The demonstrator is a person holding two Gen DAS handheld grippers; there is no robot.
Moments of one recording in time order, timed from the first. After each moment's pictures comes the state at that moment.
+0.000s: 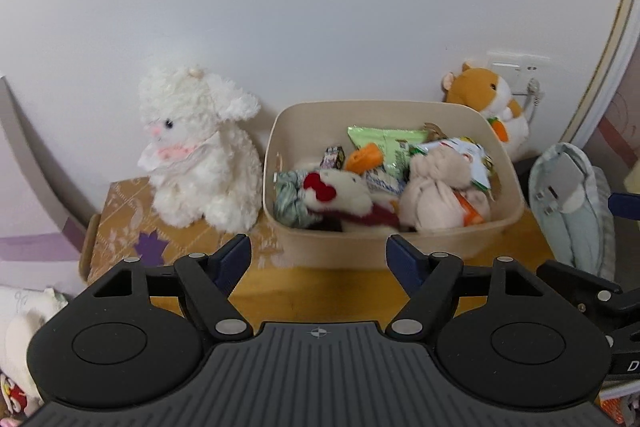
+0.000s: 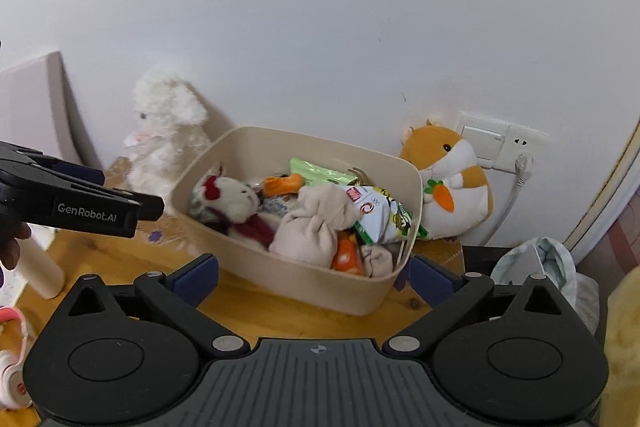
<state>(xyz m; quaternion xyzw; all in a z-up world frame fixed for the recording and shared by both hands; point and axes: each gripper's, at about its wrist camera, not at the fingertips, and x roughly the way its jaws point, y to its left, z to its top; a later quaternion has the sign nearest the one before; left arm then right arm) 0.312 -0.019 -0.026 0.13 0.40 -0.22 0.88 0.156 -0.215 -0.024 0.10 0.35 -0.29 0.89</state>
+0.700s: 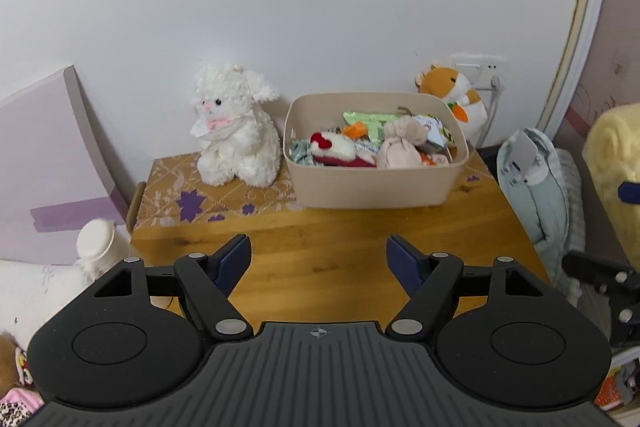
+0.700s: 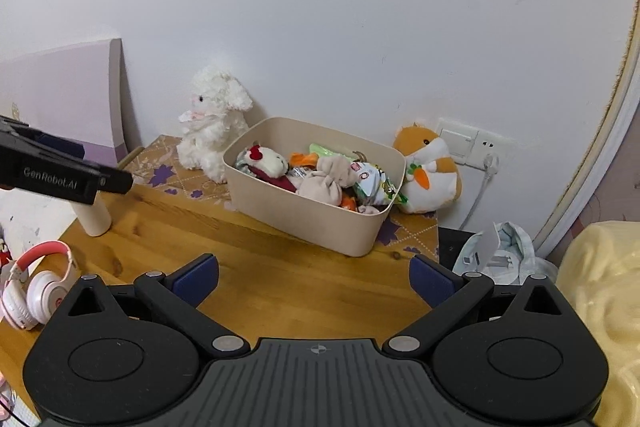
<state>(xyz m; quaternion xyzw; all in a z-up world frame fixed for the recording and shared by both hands) 0.158 0.049 0.031 0.13 0.37 -0.22 0.89 0.042 -0.111 0.022 0.06 0.34 -0.28 0.90</state>
